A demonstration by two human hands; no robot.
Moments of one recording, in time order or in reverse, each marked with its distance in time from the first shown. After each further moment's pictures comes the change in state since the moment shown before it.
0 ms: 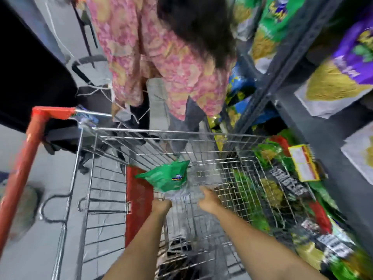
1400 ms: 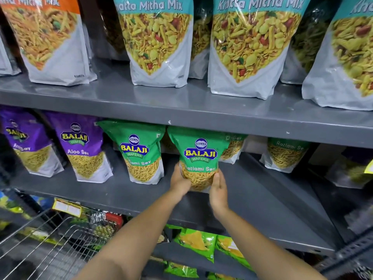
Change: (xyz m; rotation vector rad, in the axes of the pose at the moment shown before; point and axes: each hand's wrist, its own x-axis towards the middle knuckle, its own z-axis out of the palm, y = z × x) left_hand -0.507 -0.102 0.386 0.614 -1.140 1.038; right_hand -0.427 0.348 -0.177 1.165 1.711 0.003
